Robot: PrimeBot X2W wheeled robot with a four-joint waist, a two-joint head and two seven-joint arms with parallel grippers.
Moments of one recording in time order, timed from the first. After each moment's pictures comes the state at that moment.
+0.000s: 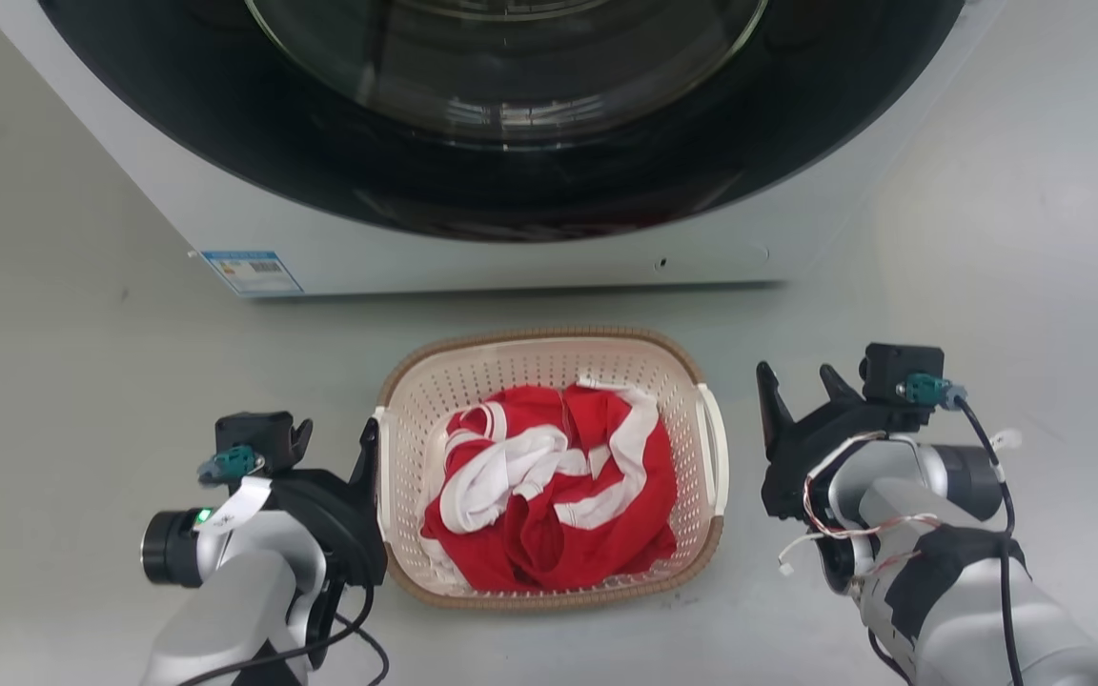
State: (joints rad) left arm -0.80 0.08 -0.68 1.19 -0.83 -0.03 -0.25; right arm -0.97 -0.07 1.14 1.23 1.22 -0.07 -0.25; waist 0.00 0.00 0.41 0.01
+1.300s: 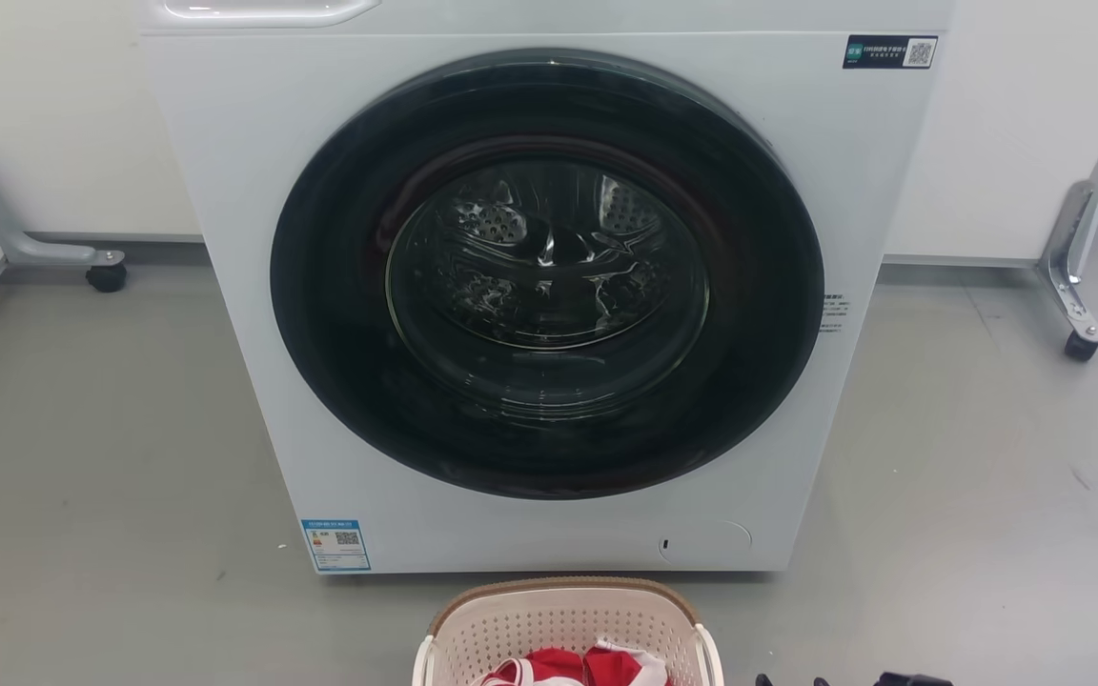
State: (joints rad) left arm -0.01 0.19 -0.48 0.48 -0.61 0.11 -0.25; right arm -0.27 -0.20 0.81 0.69 0.93 -0.12 -0.25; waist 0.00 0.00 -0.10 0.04
